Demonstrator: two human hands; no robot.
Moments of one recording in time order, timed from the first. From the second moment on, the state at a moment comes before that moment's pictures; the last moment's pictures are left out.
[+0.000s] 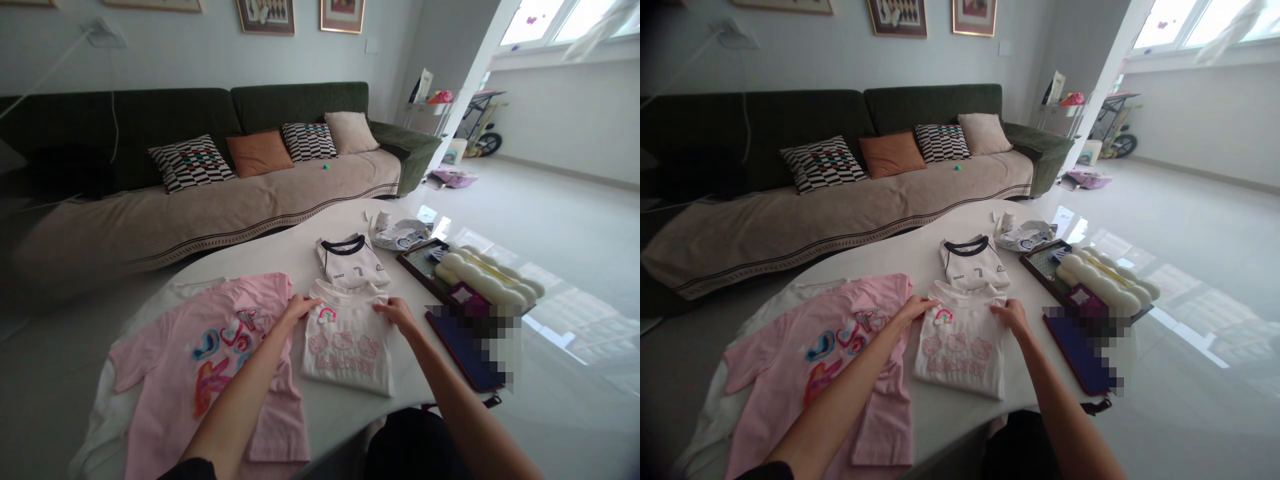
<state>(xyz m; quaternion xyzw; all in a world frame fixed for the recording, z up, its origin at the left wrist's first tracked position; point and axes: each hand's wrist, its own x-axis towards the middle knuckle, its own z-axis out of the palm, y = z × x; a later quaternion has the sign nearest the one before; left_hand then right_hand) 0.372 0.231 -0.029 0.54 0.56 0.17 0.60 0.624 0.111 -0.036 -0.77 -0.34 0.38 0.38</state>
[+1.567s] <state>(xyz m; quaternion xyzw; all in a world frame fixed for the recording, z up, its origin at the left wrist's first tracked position) 0.470 0.316 -0.002 0.69 0.49 0.26 0.47 0.722 0.246 -0.015 -0.77 -0.56 0.16 0.27</state>
